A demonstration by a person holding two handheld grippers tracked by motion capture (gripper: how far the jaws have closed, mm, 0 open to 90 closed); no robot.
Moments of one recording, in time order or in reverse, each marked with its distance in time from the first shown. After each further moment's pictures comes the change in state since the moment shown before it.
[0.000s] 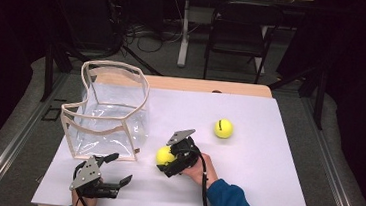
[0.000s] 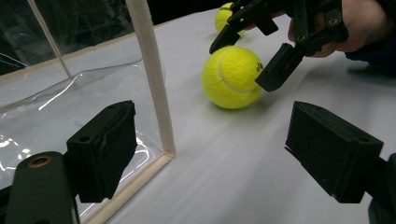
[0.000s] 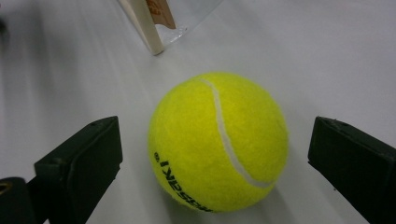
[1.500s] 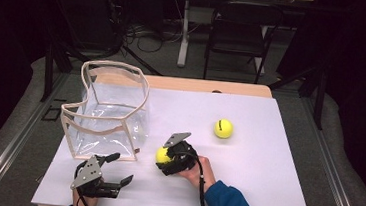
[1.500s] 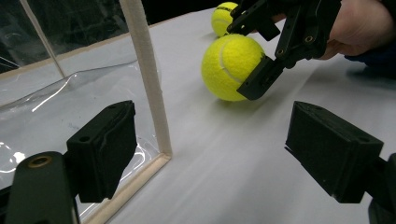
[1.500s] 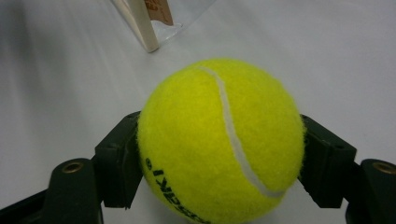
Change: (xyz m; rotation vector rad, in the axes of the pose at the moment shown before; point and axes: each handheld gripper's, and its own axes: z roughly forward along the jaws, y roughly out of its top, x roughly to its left) left arm 0.001 0.001 0.002 0.000 -0.014 0.000; right arm 0.012 0.002 0.002 0.016 -0.070 -0.008
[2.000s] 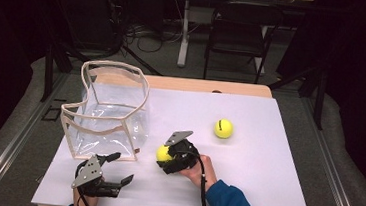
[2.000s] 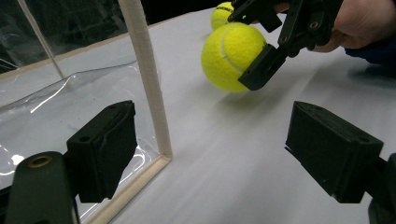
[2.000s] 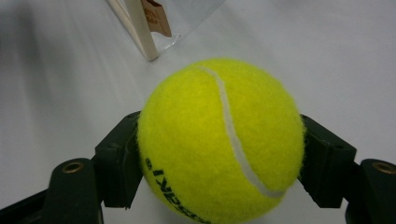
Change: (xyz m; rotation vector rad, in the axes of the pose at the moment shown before) left arm 0.001 0.000 0.001 0.000 -0.005 0.004; right arm -0.002 0.004 -0.009 -0.020 -0.006 -0.004
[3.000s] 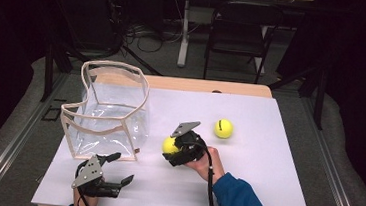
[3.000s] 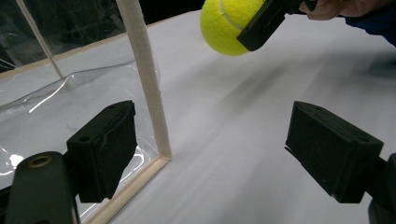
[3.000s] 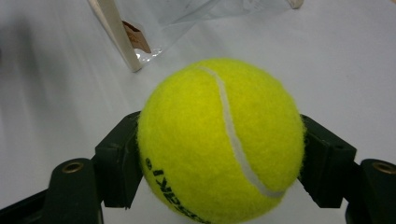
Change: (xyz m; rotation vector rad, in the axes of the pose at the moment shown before) left arm 0.000 0.000 0.000 0.003 -0.005 -0.002; right arm -0.017 0.015 -0.027 0.008 -0.026 -0.002
